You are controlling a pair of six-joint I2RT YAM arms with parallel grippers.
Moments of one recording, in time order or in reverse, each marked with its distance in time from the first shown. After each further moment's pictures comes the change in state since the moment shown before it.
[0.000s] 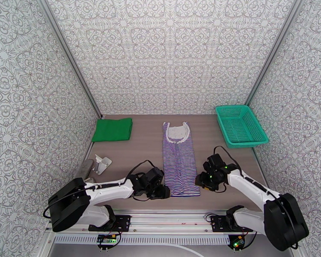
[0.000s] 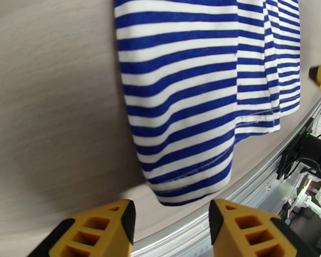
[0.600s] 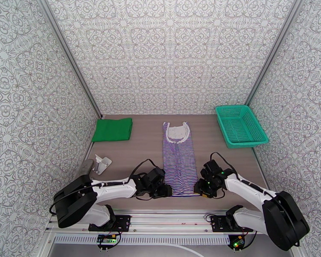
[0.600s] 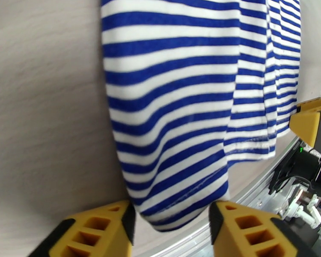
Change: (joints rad) left arm -0.001 0.076 0.001 0.103 -0.018 -0.057; right arm 0.076 0.018 -0.061 0.050 -0.025 0.062
